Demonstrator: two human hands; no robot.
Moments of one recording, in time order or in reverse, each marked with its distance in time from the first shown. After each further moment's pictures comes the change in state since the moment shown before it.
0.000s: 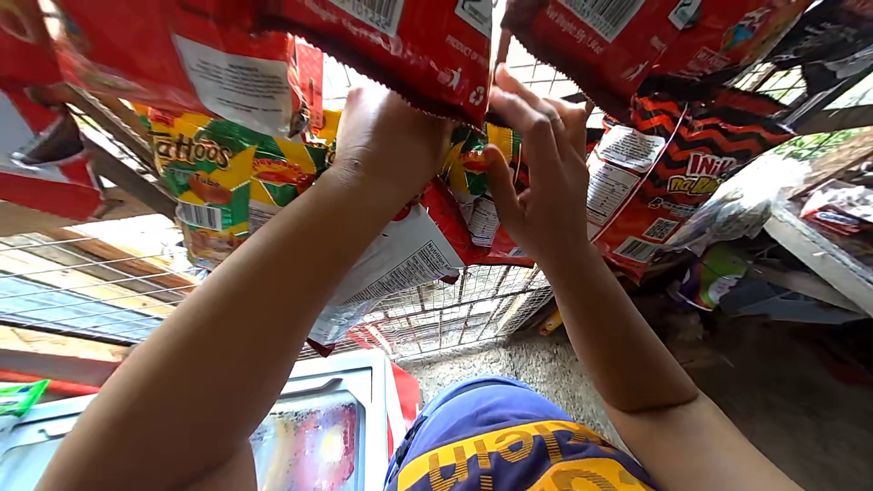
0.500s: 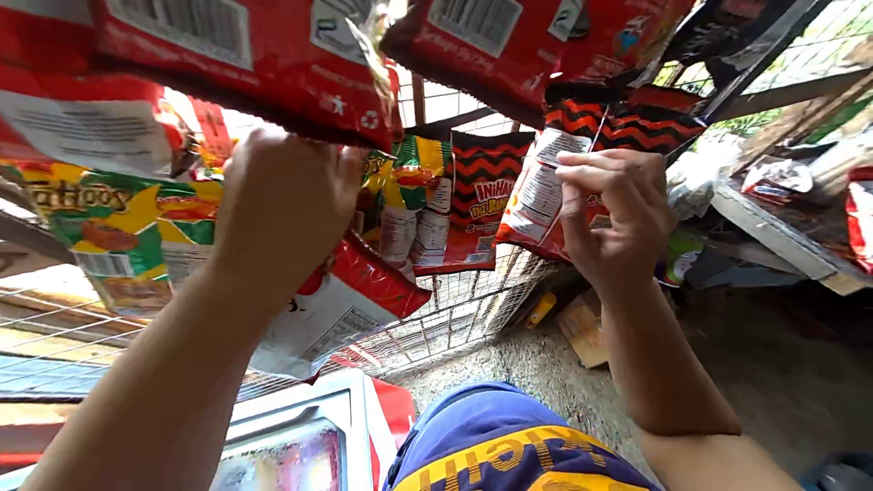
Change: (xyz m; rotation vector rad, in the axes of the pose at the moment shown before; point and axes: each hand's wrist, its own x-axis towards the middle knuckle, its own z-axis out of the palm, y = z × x) left_hand -0.034 -0.002 -0.005 -0.053 0.100 0.022; right_hand -0.061 0.057 -0.096 -0.158 0.061 0.050
